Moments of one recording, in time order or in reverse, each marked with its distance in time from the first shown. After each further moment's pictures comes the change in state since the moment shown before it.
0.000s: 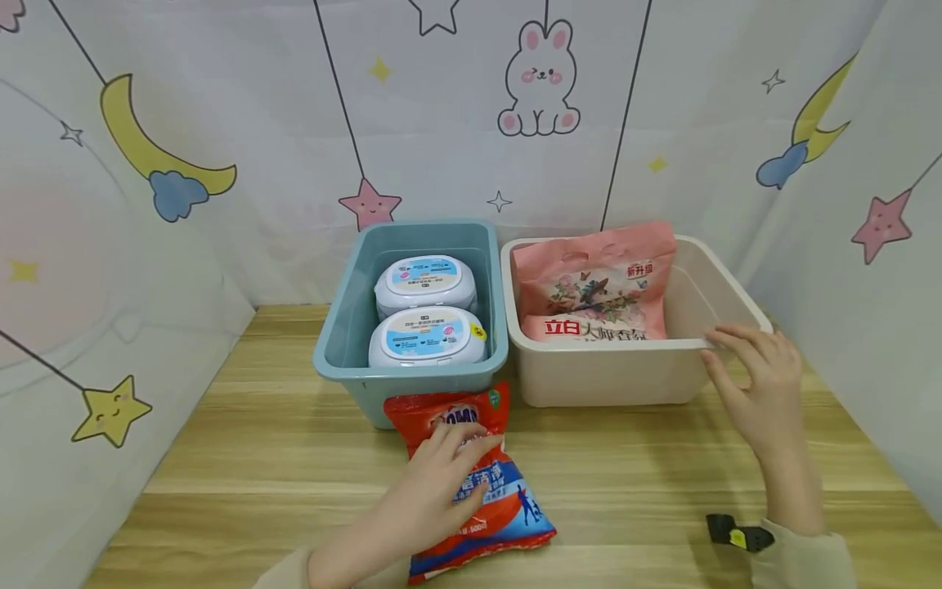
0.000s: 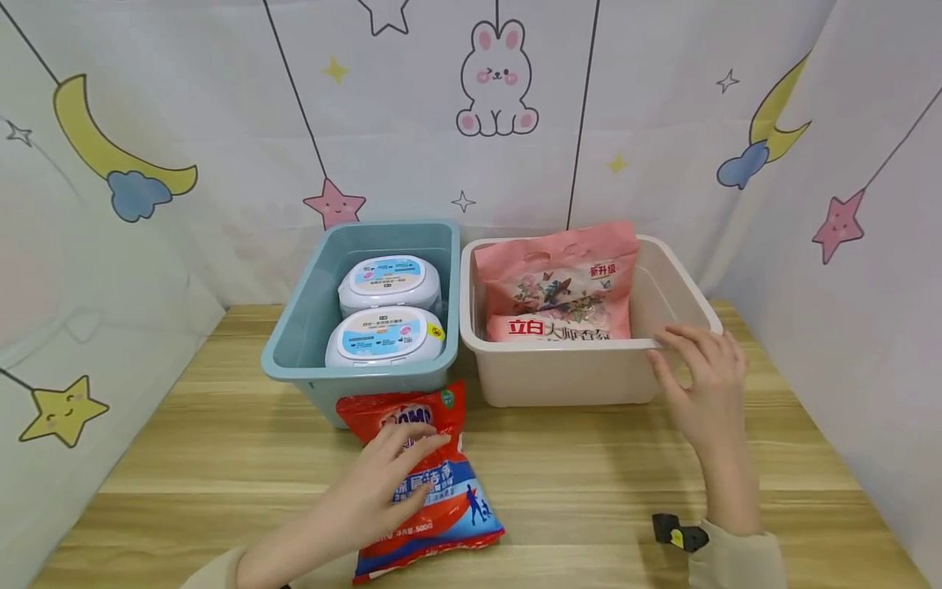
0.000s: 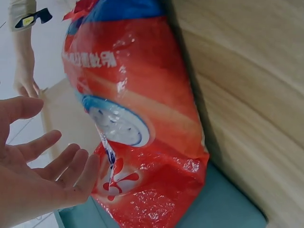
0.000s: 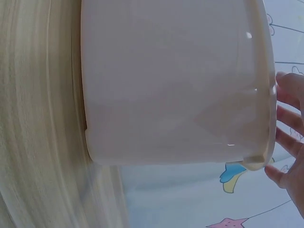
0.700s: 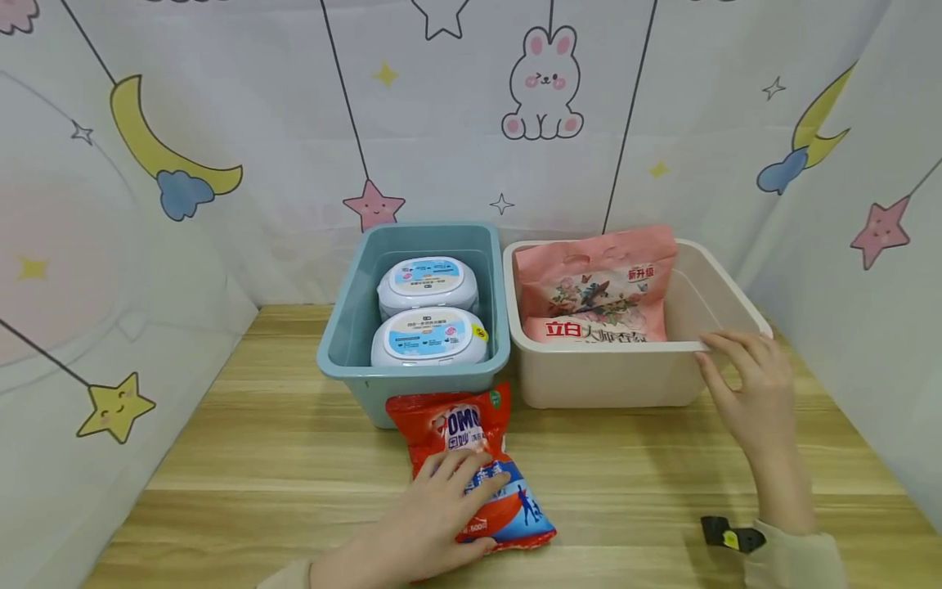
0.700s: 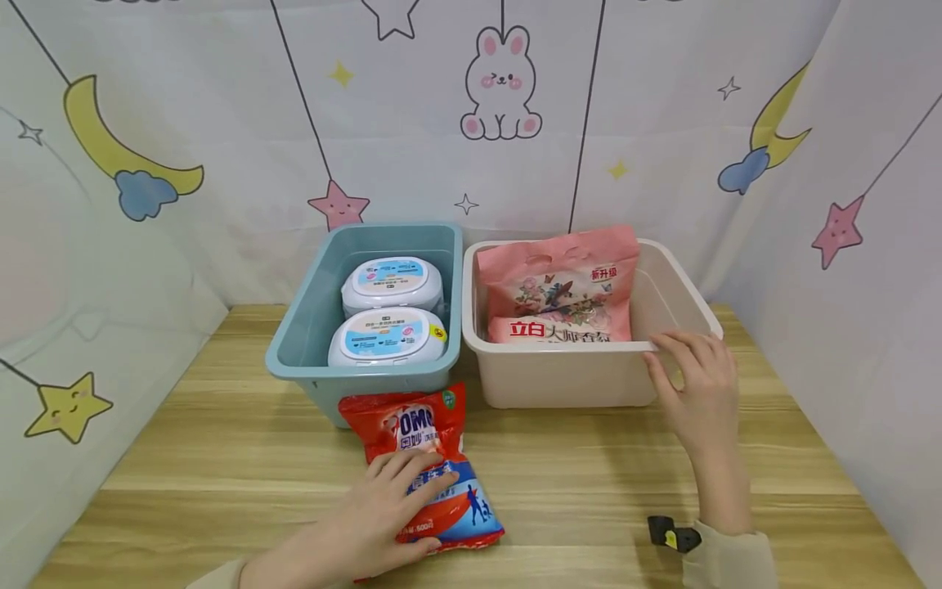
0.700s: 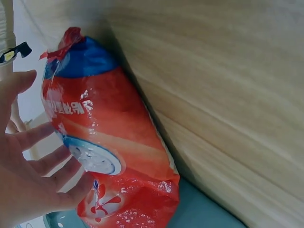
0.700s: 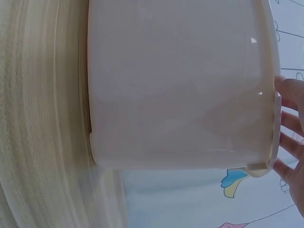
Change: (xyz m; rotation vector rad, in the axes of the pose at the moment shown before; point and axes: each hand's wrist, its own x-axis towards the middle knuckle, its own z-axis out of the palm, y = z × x) left_hand -0.014 -0.006 0.021 0.245 -0.128 0.160; right_hand -0.002 0.000 0.006 -0.059 0.013 -0.026
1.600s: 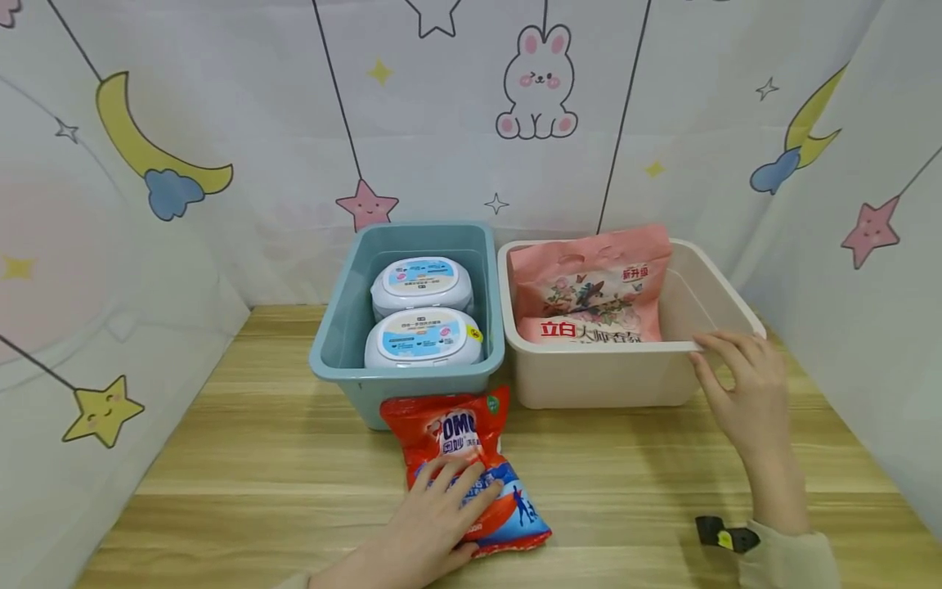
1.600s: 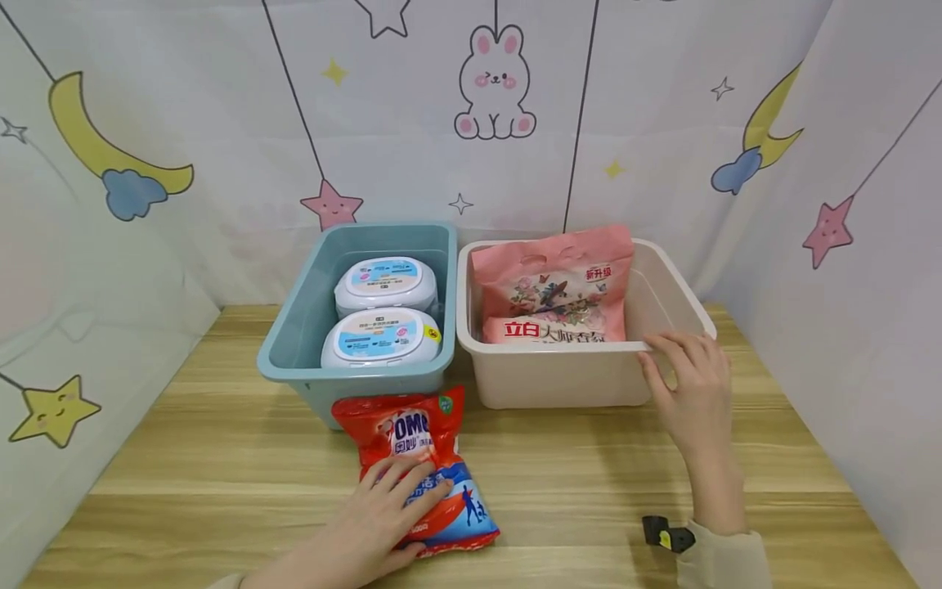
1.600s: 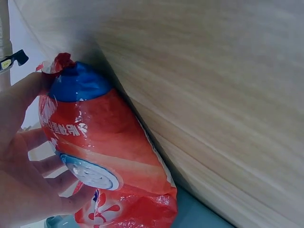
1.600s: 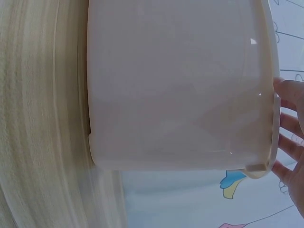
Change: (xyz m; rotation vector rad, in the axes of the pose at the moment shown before) left_hand -0.001 0.002 0.011 0.147 -0.022 0.036; right_hand 0.002 -0.003 -0.002 -0.027 -0.020 0.003
